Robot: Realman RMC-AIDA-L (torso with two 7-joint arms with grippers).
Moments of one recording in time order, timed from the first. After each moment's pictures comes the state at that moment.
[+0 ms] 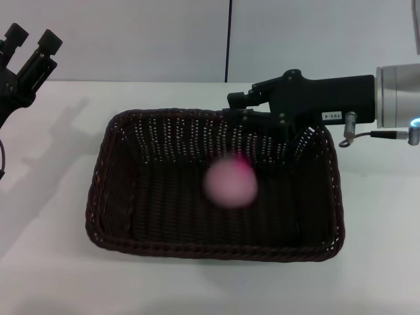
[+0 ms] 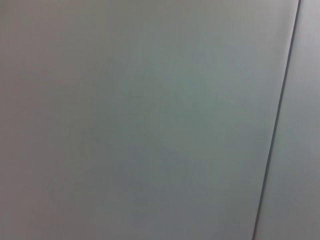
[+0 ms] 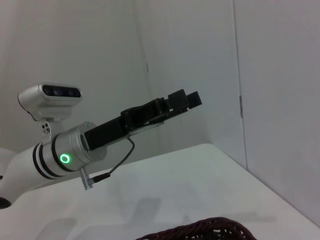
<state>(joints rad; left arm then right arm) -0.30 -2.06 0.96 0.26 0.83 1.60 -0.88 0.53 2.08 -1.24 -1.02 -1.70 -1.40 1.68</state>
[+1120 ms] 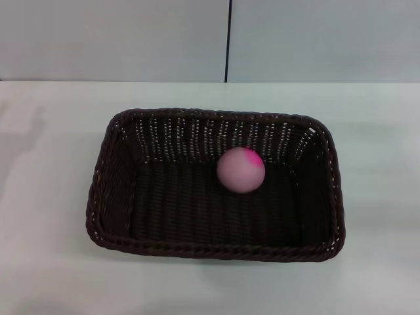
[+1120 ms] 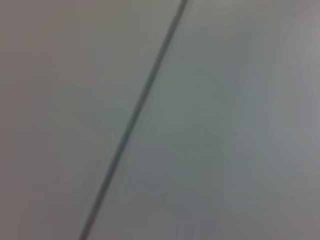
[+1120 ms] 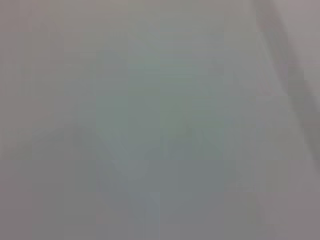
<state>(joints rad) -0.28 -2.07 0.60 0.17 0.83 1.67 -0.81 0.33 2.08 -0.77 -0.25 -0.71 -1.46 0.76</state>
